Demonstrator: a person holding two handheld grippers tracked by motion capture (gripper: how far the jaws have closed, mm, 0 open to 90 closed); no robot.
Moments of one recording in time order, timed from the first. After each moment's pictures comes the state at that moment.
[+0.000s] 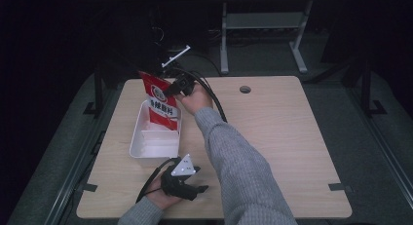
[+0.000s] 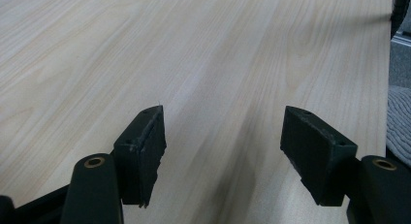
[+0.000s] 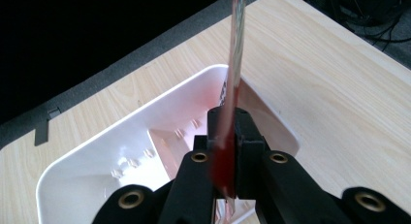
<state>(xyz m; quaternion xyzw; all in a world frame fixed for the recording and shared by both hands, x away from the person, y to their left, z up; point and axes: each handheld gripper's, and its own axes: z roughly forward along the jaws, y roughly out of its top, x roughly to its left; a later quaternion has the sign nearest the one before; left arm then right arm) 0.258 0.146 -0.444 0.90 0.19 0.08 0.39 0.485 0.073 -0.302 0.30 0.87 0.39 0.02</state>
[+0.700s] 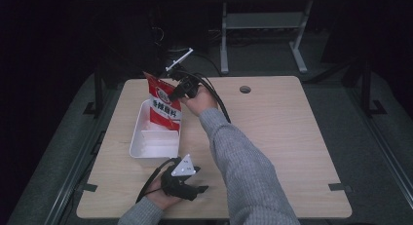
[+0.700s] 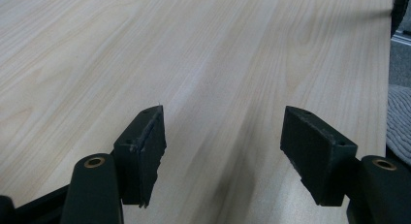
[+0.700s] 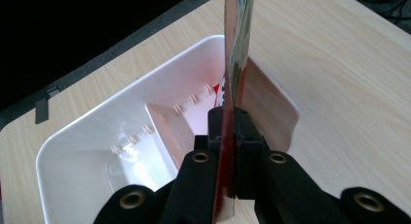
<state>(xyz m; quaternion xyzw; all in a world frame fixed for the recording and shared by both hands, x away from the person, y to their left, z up) 0.258 0.146 -0.444 0.90 0.19 0.08 0.39 0.484 0.063 -0.310 0.30 0.88 0.36 0.00</state>
